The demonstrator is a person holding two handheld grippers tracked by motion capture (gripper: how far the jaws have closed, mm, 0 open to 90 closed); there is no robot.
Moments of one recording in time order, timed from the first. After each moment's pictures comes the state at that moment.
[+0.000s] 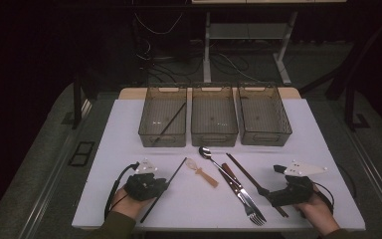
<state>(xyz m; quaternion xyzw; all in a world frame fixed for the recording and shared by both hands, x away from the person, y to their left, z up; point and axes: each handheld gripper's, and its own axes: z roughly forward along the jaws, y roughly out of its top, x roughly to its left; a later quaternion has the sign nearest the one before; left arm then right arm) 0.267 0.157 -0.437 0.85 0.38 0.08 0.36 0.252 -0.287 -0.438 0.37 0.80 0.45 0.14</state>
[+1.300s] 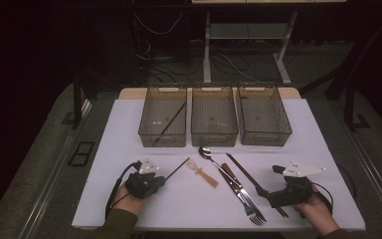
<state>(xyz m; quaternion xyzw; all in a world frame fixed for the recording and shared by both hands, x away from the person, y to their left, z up) 0.274 0.158 -0.442 0.86 0.37 0.12 0.32 0.251 -0.284 -0.438 0.36 0.81 0.45 0.14</state>
